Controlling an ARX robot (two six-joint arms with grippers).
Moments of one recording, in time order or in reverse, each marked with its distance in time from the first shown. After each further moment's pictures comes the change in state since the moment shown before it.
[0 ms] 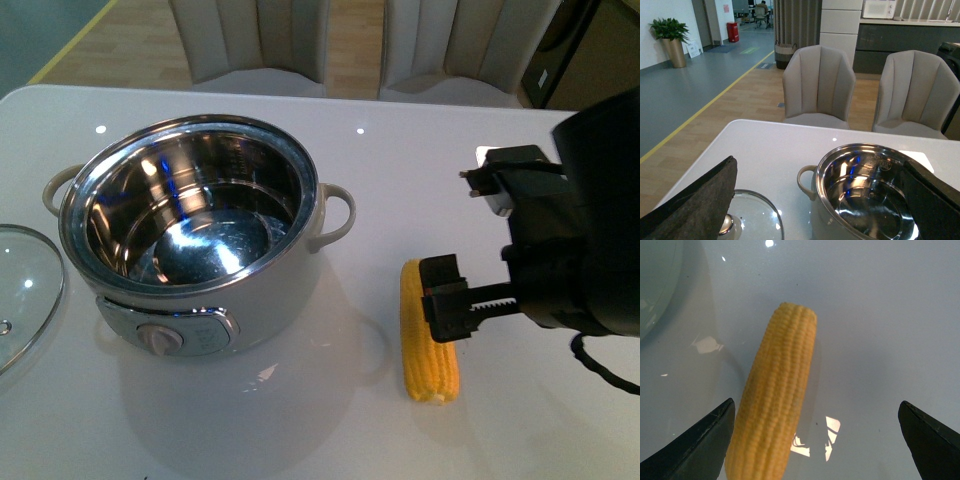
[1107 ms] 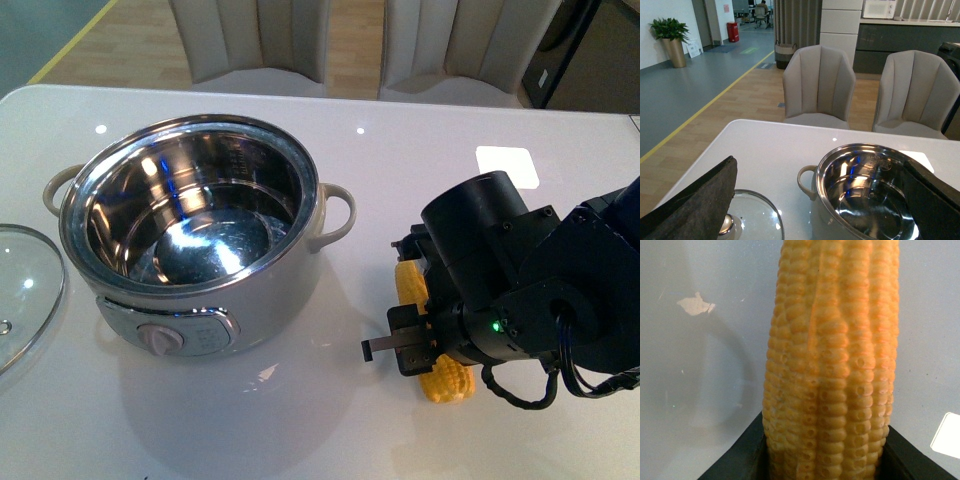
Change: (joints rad) left arm 0.000 0.000 0.000 0.000 0.000 0.000; right arm 0.067 0.299 0.197 -0.110 -0.002 0.111
